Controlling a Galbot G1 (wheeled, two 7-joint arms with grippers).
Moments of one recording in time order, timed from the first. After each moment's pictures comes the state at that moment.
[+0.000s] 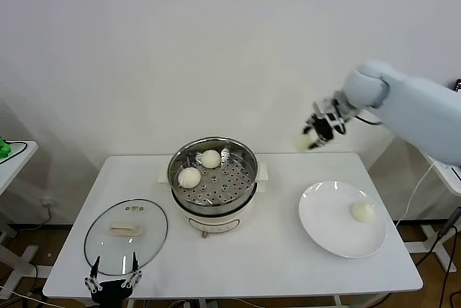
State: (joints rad) left arm 1.83 -1.36 -0.55 -2.02 0.01 -0.07 -0.37; right arm 0.60 0.92 -1.13 1.27 0.10 -0.10 -1.10
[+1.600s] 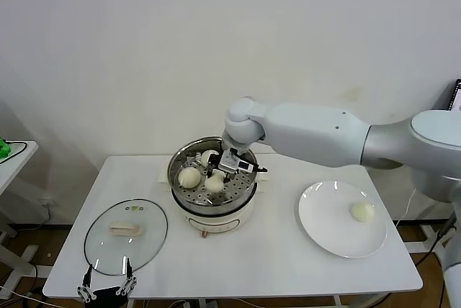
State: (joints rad) left arm 1.88 -1.42 -0.57 -2.05 0.03 -0.09 -0.37; right arm 0.54 1.28 -1.32 1.28 -0.10 0.35 -0.95
